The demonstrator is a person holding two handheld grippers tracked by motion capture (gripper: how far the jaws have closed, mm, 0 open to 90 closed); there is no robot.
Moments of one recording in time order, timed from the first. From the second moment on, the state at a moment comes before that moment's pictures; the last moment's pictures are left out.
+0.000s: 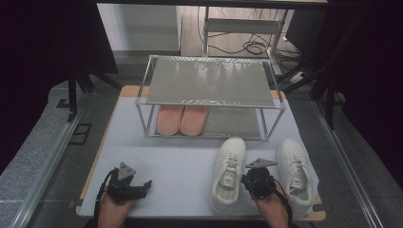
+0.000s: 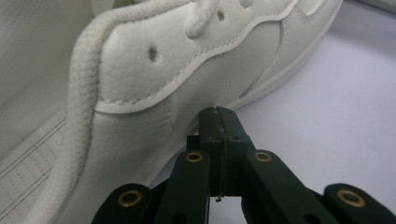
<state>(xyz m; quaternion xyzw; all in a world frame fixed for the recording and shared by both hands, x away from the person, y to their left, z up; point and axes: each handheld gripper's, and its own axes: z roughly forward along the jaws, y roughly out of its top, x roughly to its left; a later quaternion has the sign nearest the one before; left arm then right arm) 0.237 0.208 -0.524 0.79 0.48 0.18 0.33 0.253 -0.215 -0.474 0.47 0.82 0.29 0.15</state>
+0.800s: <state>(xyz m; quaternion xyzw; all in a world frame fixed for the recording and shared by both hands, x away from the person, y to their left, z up) 0.237 0.208 -0.525 0.79 0.48 0.19 0.33 0.237 -0.230 -0.455 0.42 0.82 0.37 0.11</state>
